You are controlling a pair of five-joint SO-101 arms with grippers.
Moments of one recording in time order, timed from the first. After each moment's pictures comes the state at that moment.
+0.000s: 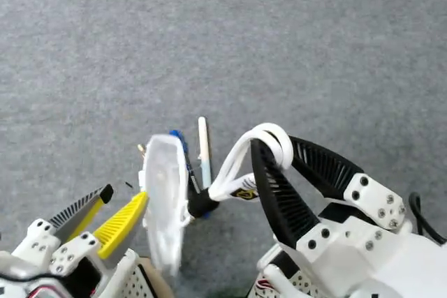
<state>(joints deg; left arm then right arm) 20.9 -95.3 23.2 99.4 22.0 -41.2 -86.7 26.2 47.3 1.2</state>
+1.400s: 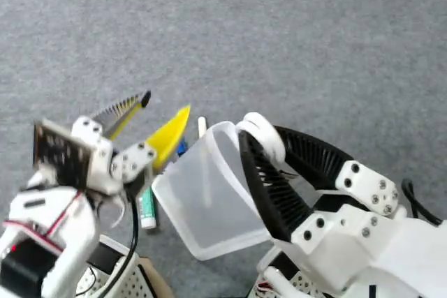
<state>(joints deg) 20.8 -72.4 31.5 58.9 -1.8 -44.0 -80.9 21.7 47.4 -2.2</state>
